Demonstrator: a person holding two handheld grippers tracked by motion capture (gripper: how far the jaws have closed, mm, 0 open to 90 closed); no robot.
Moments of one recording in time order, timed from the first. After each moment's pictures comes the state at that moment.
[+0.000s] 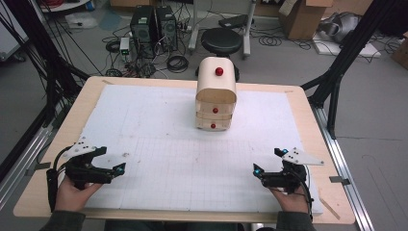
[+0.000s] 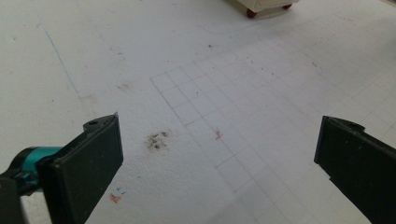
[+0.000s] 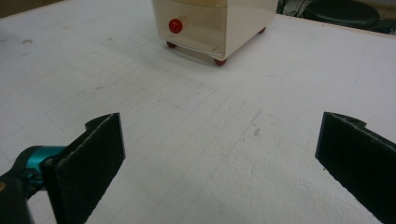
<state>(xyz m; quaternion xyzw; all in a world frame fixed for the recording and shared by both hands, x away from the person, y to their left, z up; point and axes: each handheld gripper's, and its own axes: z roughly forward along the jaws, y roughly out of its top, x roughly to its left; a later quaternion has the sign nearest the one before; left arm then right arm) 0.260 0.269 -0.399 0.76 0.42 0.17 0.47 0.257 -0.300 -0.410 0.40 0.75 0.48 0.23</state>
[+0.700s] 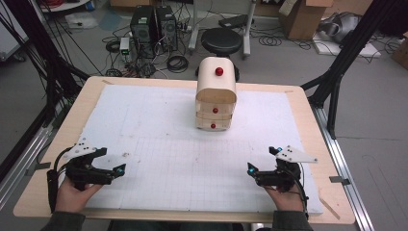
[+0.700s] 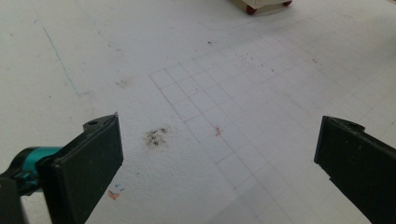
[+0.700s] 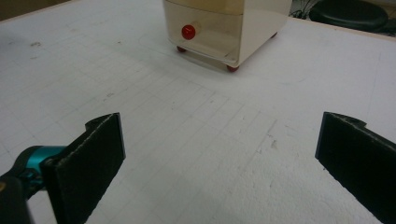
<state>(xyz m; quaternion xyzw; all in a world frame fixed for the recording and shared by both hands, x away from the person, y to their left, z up) 0.259 0.270 -0.402 0.76 0.42 0.16 0.47 0.258 -0.282 -0.403 0.40 0.75 0.48 0.22</state>
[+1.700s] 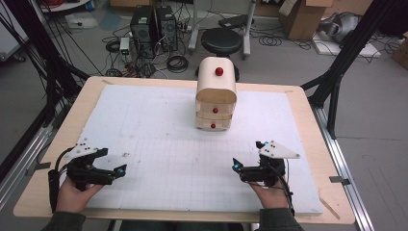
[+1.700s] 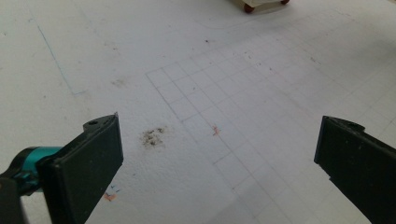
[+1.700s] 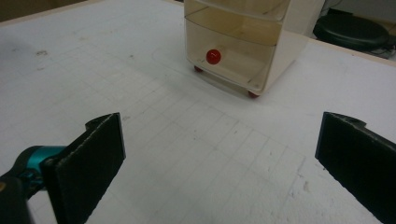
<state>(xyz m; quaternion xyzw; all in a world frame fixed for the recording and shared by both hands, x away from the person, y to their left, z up) 0.259 0.269 -0.403 0.77 0.41 0.16 0.46 0.265 -0.238 -0.390 0.38 0.76 0.47 0.24</state>
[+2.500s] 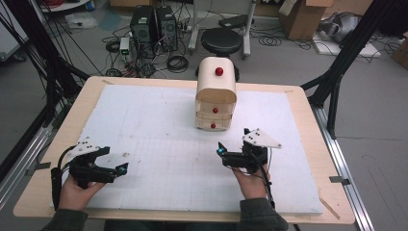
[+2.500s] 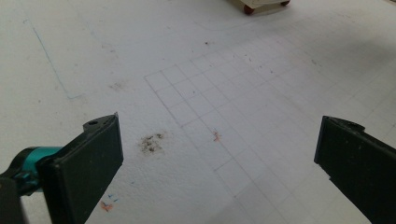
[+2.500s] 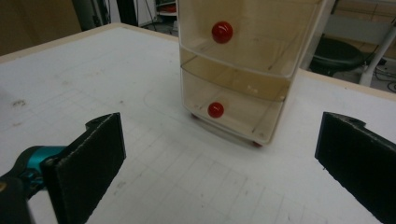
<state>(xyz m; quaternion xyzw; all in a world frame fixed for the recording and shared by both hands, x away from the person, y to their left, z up) 0.265 0.266 -0.404 0.77 0.41 0.16 0.47 0.289 -0.192 -0.377 0.40 0.72 0.49 0.29</state>
